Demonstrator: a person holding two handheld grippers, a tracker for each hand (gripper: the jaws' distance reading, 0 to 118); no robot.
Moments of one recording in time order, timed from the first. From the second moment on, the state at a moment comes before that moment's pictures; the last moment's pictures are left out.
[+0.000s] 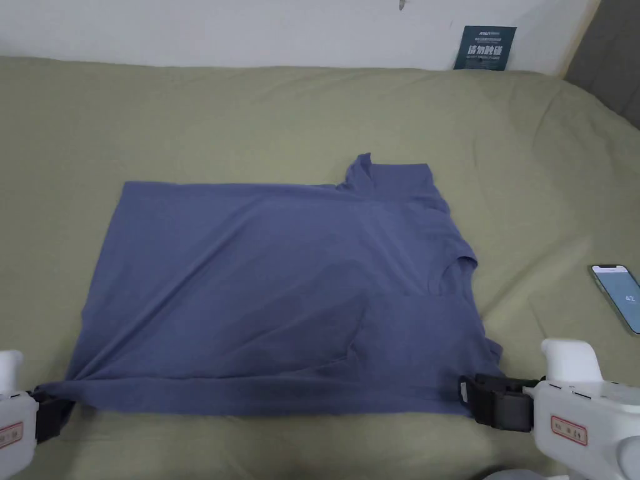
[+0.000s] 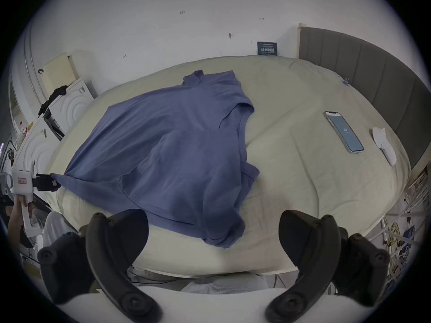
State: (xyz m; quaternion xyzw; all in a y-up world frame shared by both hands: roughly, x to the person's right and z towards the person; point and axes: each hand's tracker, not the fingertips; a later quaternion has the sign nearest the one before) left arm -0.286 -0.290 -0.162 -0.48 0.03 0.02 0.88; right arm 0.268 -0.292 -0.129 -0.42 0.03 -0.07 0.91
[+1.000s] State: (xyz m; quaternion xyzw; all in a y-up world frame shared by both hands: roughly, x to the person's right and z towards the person) left arm -0.298 -0.223 -0.297 -0.46 -0.04 -0.02 0.89; right arm 0.281 -0.232 -0.266 -0.39 0.04 -0.02 0.92
